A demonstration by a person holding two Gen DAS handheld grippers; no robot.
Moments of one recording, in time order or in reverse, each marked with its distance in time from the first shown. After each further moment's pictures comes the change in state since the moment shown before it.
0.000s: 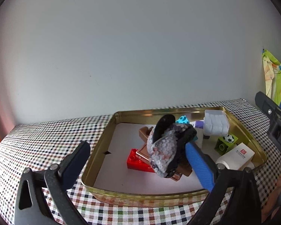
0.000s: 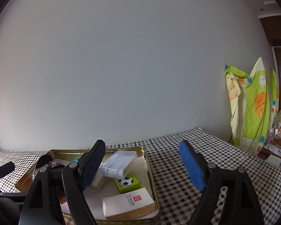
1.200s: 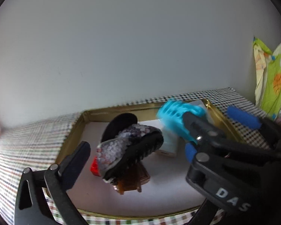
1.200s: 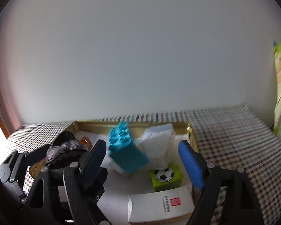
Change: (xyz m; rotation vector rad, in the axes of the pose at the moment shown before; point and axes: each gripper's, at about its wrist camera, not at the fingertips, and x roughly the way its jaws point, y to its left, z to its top) left arm 0.029 -0.050 0.015 0.077 0.098 -0.088; right arm 0.063 0.022 -0.004 -0.065 0.292 0.305
